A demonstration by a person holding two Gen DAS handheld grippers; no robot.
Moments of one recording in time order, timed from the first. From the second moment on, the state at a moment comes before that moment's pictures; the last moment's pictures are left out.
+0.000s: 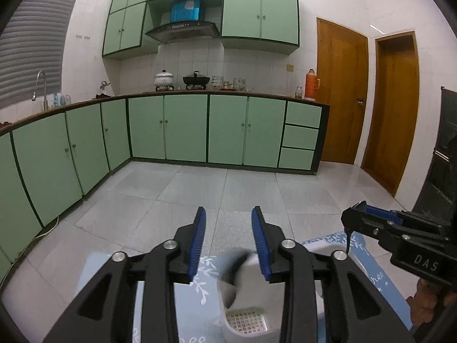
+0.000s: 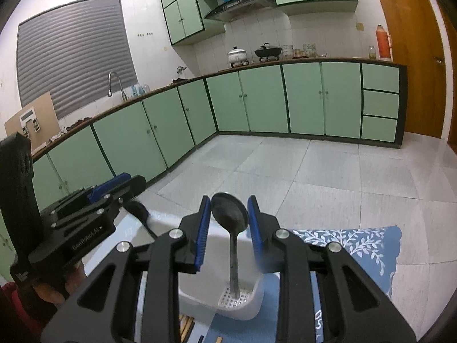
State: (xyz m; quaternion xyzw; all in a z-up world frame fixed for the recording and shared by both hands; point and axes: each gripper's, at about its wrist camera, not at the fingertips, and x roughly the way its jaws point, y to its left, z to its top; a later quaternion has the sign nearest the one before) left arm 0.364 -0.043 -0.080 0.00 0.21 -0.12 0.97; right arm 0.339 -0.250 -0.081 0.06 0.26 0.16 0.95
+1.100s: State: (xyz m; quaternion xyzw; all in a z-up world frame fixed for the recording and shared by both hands) left arm 0.166 0.000 -0.154 0.00 0.35 -0.08 0.93; right arm 0.131 -0.254 -0.155 0.08 0.36 0.08 0.92
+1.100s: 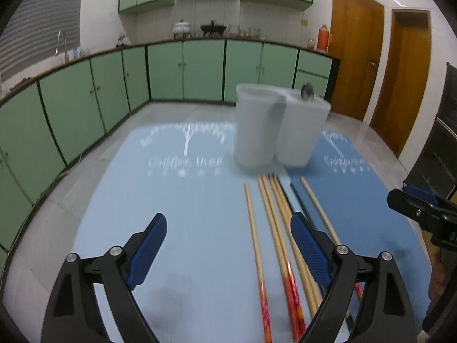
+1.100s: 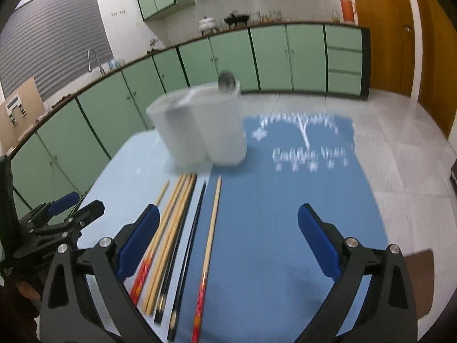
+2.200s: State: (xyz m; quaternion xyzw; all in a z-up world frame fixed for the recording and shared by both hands) left arm 0.093 -0.012 -0.210 0.00 0.43 -0.07 0.90; right arm 0.053 -0.223 -0.215 0.06 0.43 0.10 0.90
